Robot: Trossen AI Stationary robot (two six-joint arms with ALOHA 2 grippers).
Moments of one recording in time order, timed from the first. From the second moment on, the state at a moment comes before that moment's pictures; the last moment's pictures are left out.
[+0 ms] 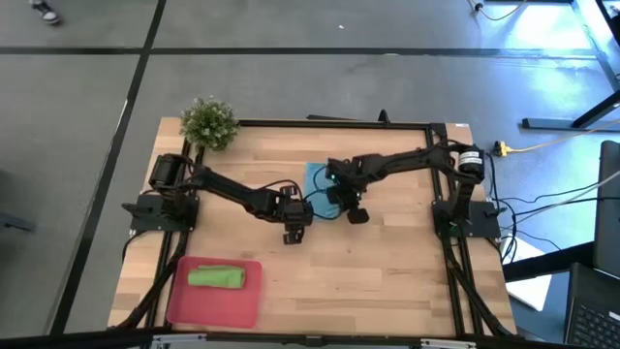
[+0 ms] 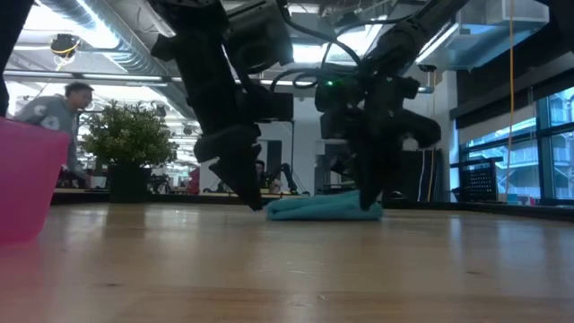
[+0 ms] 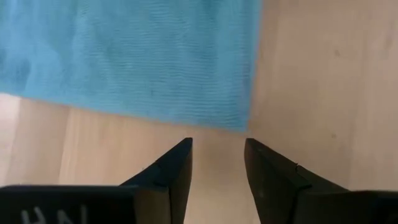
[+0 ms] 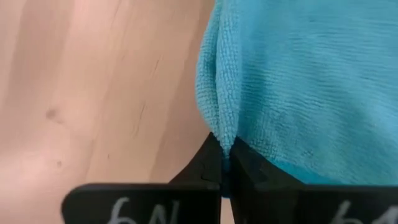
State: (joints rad) left arm -0.10 1.86 1.11 -0.40 -0.29 -0.15; right arm -0.21 1.87 1.11 -0.55 -0.37 -0.45
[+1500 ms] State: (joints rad) left arm -0.06 1.94 1.11 -0.17 -0.11 -0.07; right arm -0.42 1.87 1.19 -0.70 -0.65 -0.33
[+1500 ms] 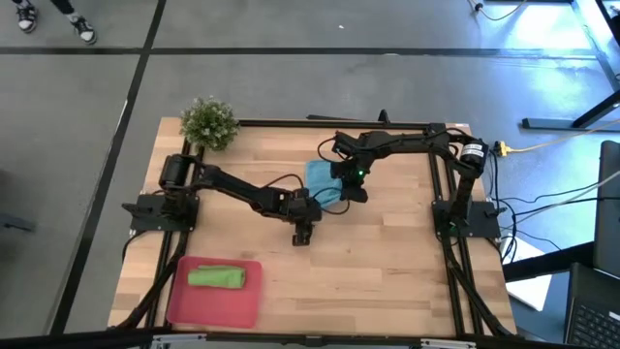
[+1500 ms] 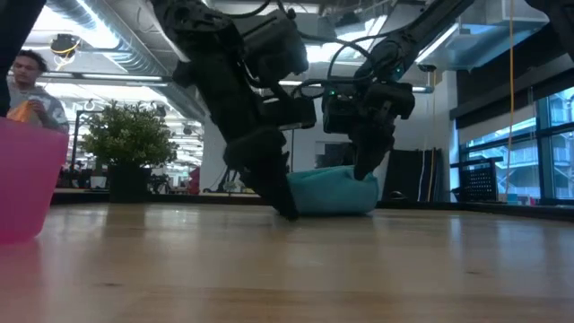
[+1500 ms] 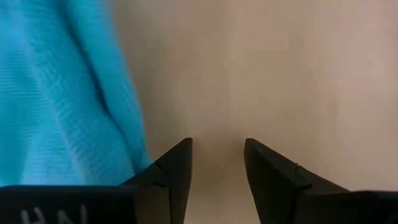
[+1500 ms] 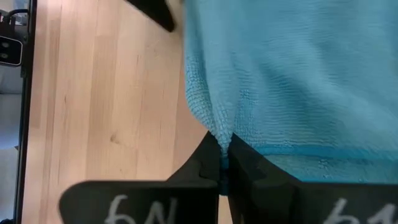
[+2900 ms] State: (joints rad) left arm 0.12 1.88 1.11 -0.06 -0.26 0.21; right arm -0.39 1.86 1.19 -0.70 -0.65 -0.34
